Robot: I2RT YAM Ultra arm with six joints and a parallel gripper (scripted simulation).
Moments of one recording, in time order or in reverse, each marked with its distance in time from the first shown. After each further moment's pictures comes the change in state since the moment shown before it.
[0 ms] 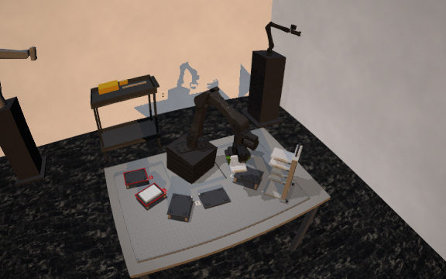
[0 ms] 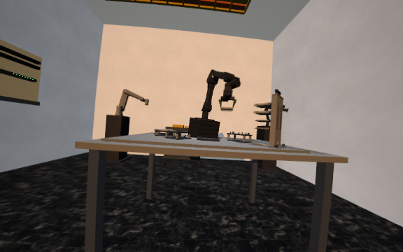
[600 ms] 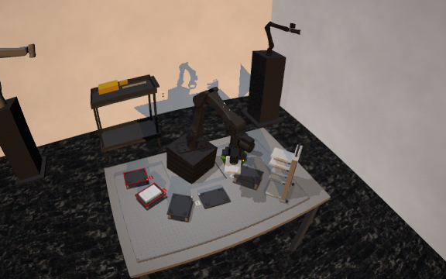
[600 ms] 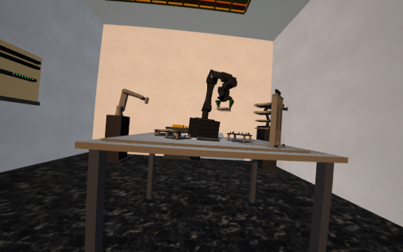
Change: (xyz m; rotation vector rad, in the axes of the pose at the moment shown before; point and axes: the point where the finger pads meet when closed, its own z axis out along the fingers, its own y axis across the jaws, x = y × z) arm -0.006 -0.020 0.003 0.005 0.009 0.274
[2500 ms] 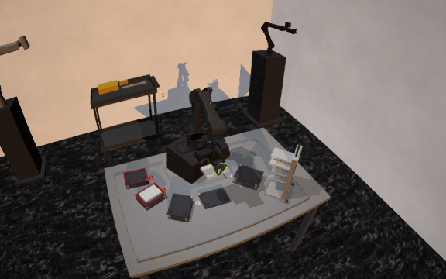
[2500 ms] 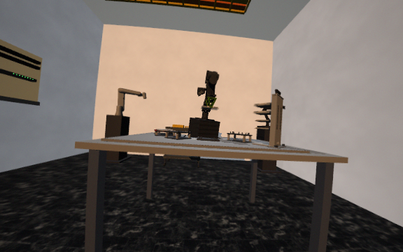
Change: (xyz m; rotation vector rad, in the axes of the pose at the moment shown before) arm -0.055 -0.093 -0.003 -0.020 -0.001 0.976
